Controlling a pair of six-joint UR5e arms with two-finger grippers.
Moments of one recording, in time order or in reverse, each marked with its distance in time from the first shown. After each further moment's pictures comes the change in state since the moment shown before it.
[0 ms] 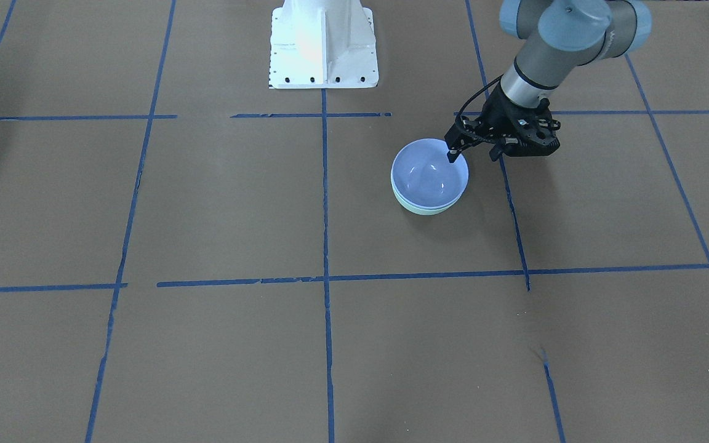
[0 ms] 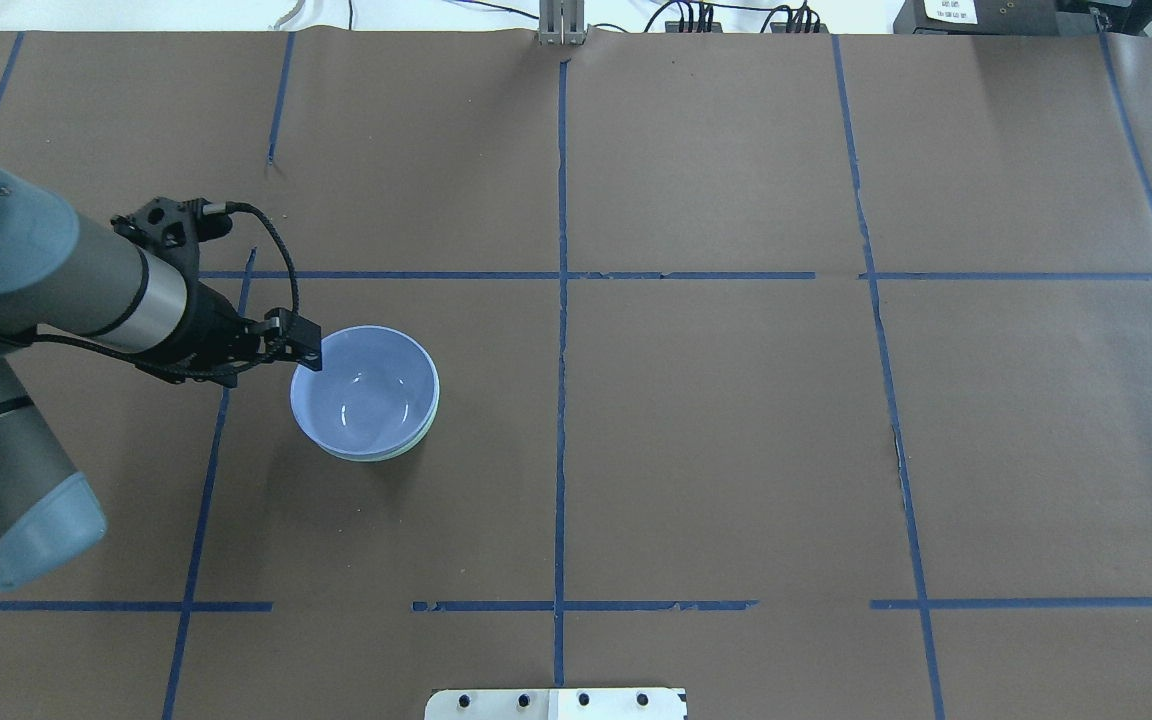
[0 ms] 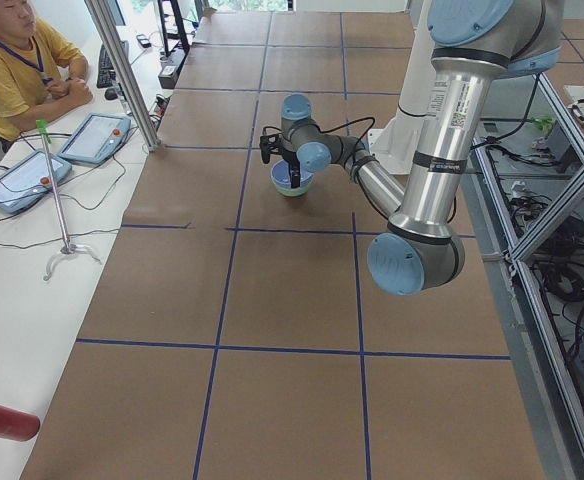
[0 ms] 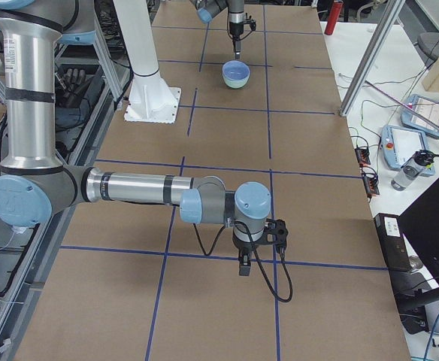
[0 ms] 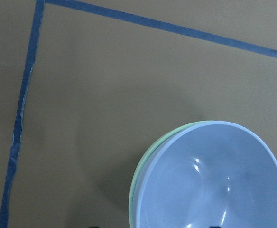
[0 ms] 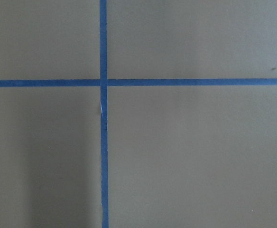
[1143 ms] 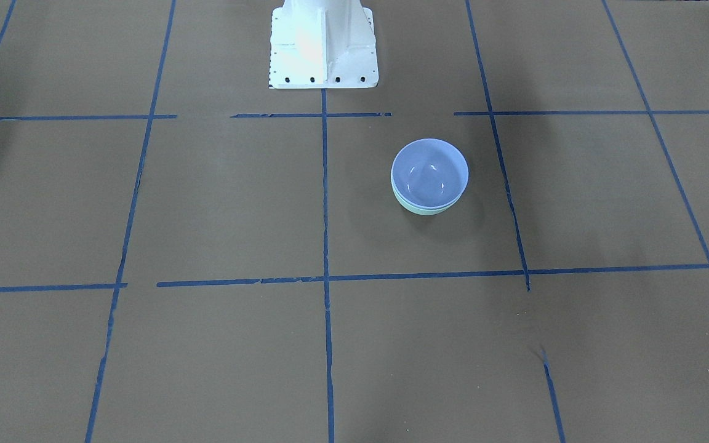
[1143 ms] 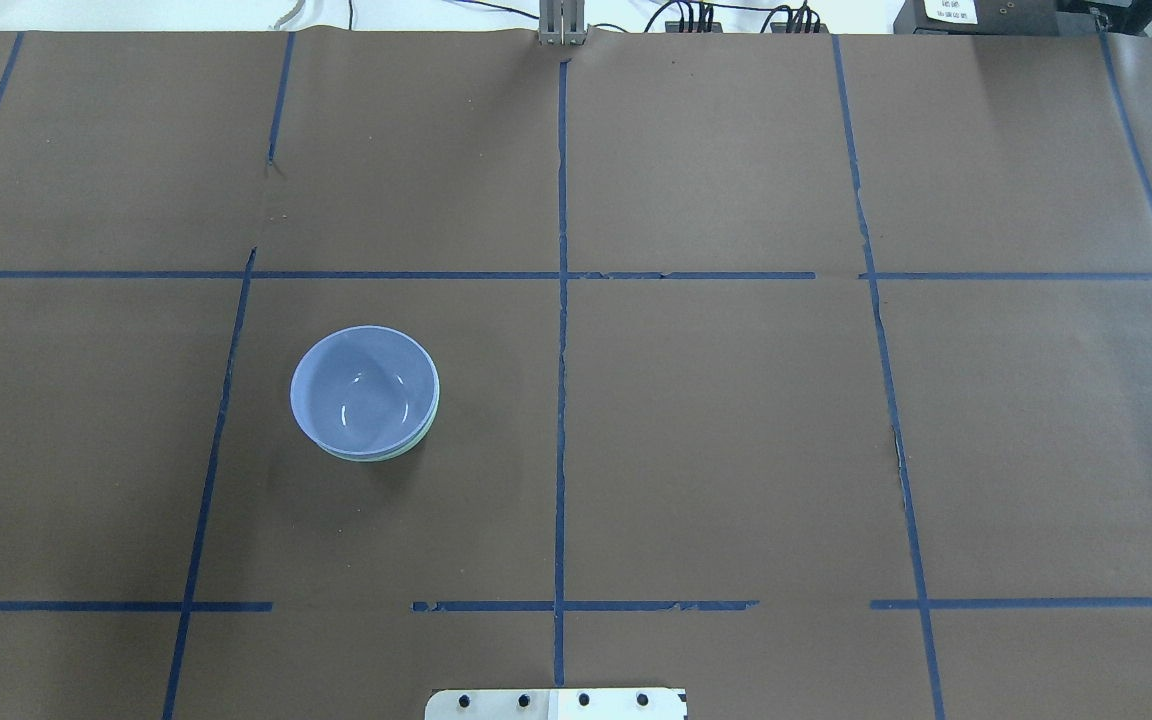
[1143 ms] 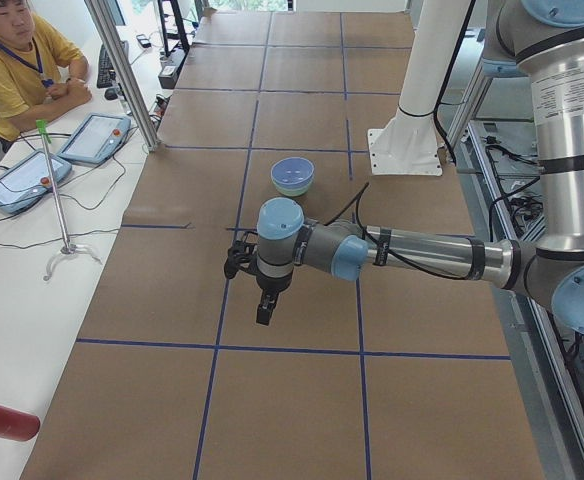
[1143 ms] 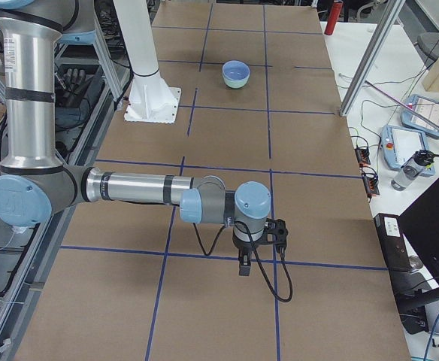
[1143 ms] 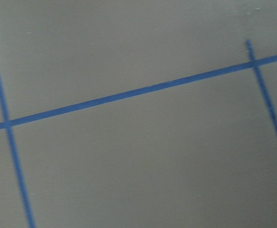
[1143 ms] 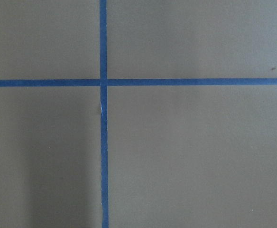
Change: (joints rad) left arm -0.705 0.435 0.139 0.063 -0.180 1.155; right arm 0.000 0.000 0.000 0.000 0.000 0.000
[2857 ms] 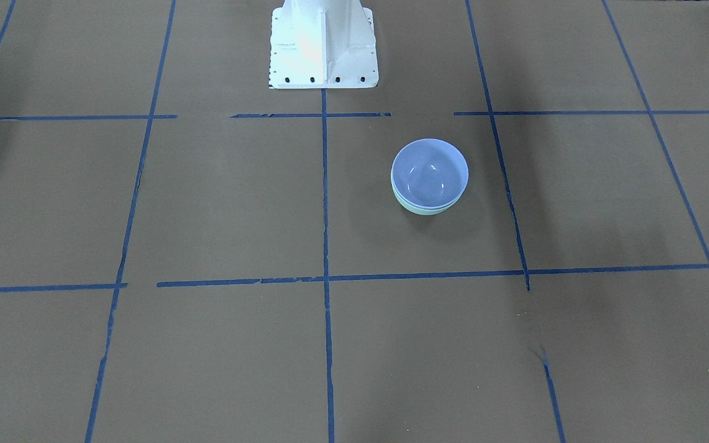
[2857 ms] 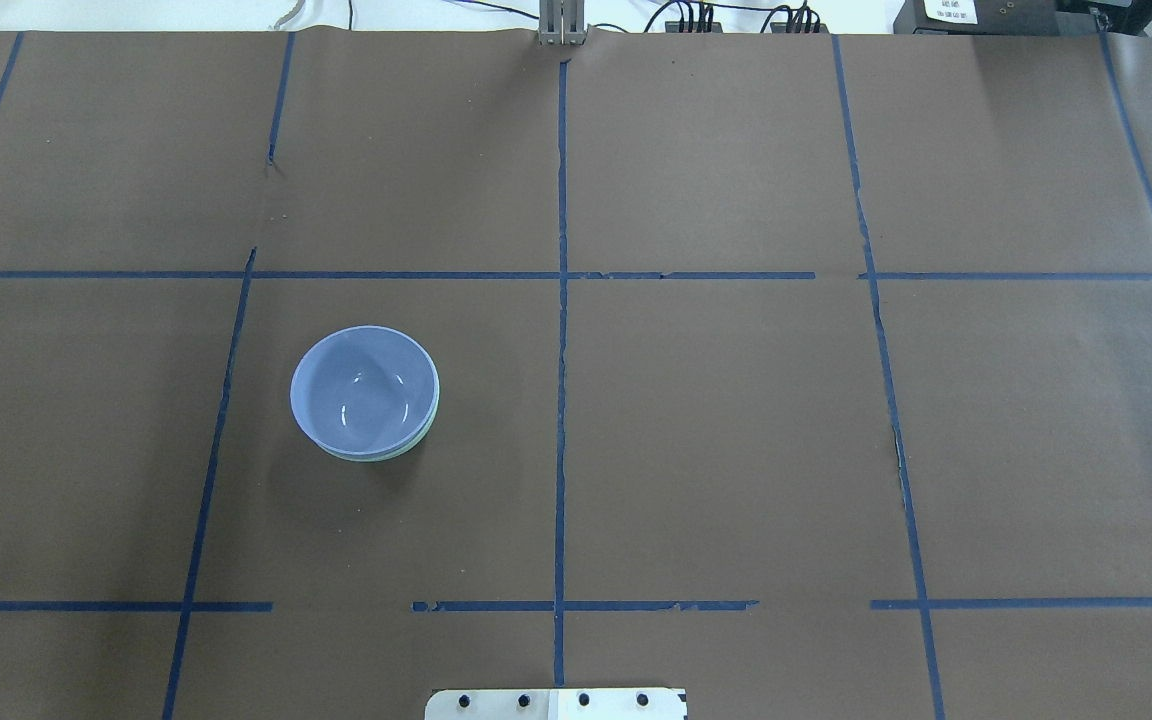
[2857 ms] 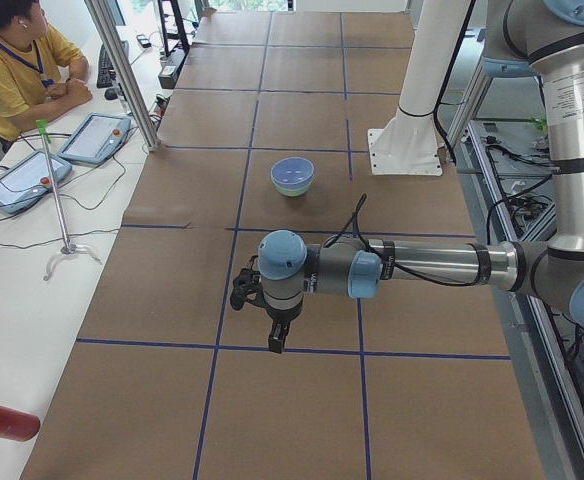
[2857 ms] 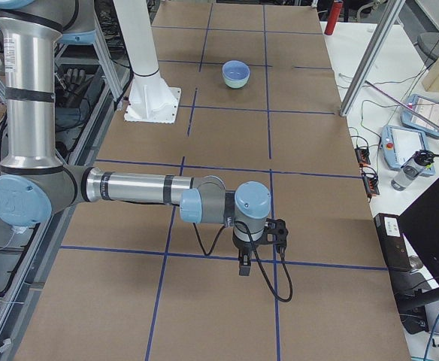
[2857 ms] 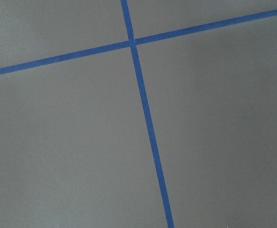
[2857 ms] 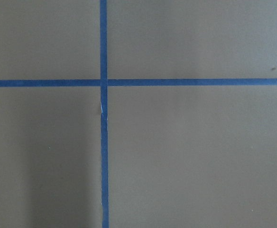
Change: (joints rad) left arm -0.089 0.003 0.034 0.139 -0.092 0.201; right arm 0.000 0.000 0.000 0.000 0.001 0.000
